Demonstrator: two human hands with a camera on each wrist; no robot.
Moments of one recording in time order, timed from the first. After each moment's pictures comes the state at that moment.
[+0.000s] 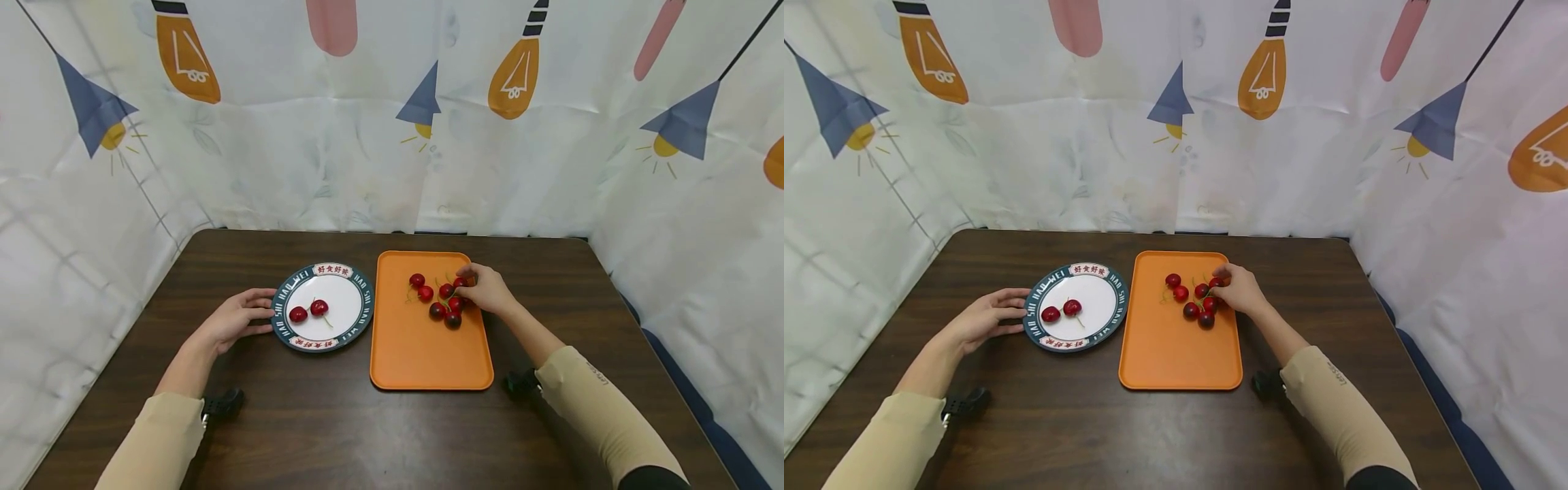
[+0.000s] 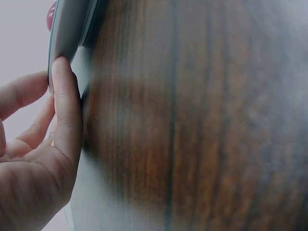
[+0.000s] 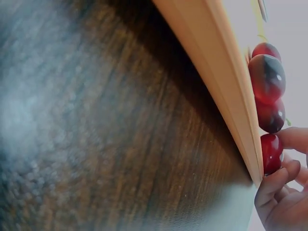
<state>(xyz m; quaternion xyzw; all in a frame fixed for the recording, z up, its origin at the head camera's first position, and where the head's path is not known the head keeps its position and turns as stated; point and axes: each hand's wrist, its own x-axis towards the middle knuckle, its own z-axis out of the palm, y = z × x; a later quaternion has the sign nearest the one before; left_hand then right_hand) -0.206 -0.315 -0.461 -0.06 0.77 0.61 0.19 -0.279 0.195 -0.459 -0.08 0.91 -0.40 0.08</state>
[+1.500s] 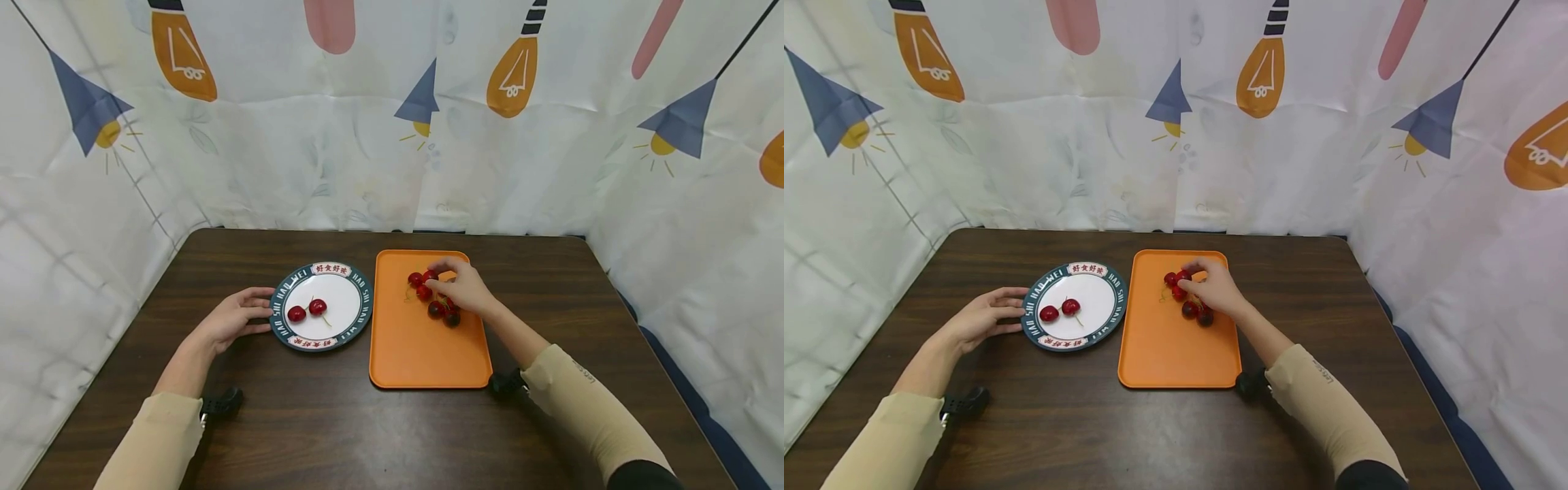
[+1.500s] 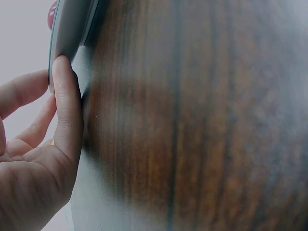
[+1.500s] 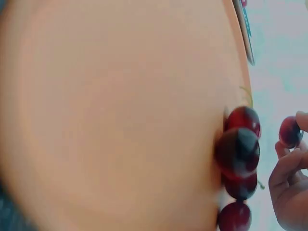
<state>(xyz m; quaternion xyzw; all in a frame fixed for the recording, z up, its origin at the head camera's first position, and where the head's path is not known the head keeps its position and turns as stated) -0.208 -0.318 -0.465 -0.05 0.77 0.61 0.19 -0.267 0.152 -0.445 -0.15 0.86 -0.48 0.07</state>
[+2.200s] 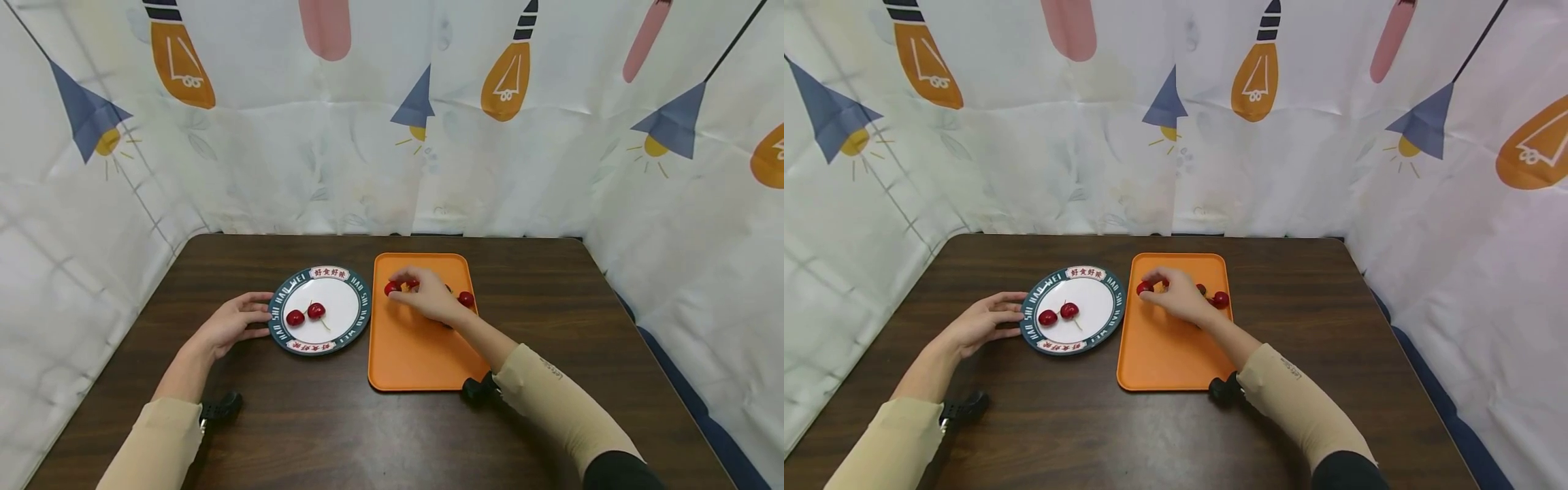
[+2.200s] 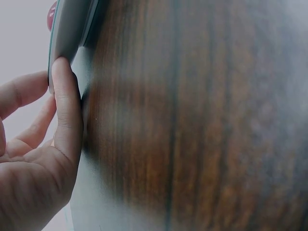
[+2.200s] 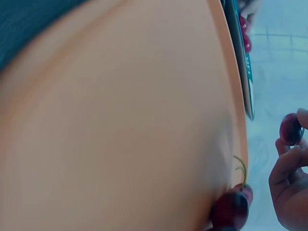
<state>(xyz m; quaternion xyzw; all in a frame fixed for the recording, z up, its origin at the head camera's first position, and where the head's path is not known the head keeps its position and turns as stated) -0.205 -0.316 -0.461 -0.05 0.77 0.61 0.19 -0.257 0.094 -0.440 -0.22 0.84 -0.49 0.09</state>
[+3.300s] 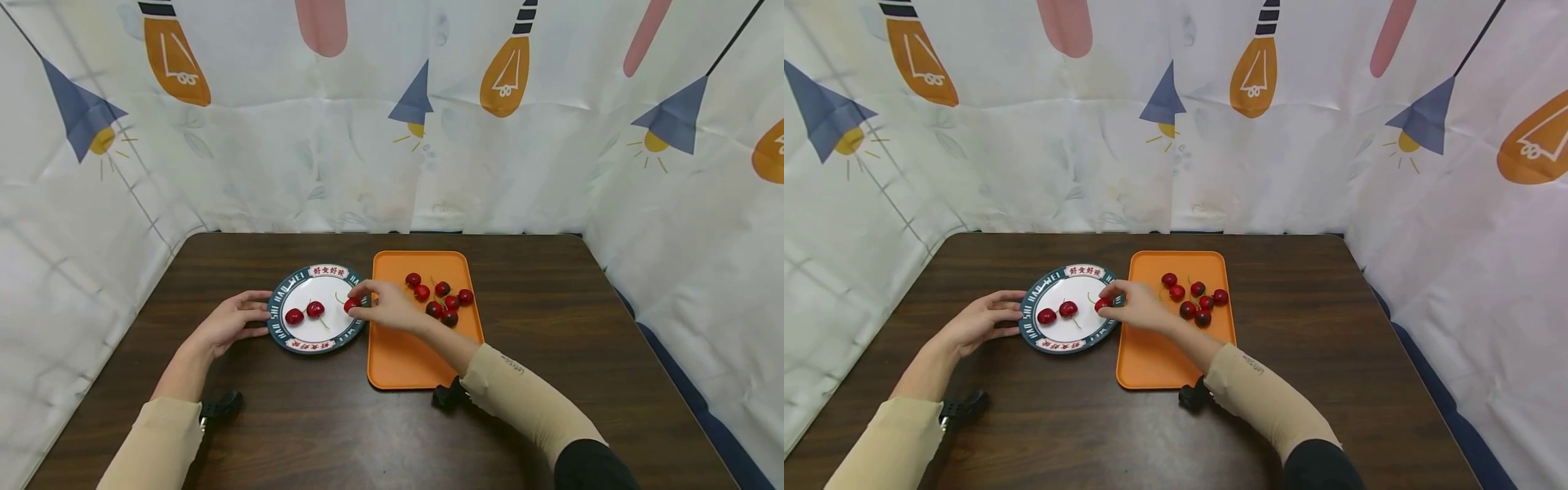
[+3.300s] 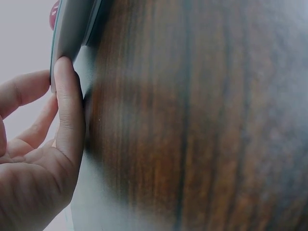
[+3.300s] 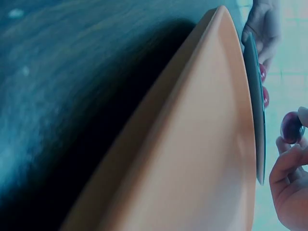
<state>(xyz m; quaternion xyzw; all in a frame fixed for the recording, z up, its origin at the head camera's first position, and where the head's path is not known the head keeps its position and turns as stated) -0.207 -0.316 -0.461 -0.05 0.77 0.60 0.19 -0.244 0.031 -0.451 -0.28 0.81 -0.49 0.15</state>
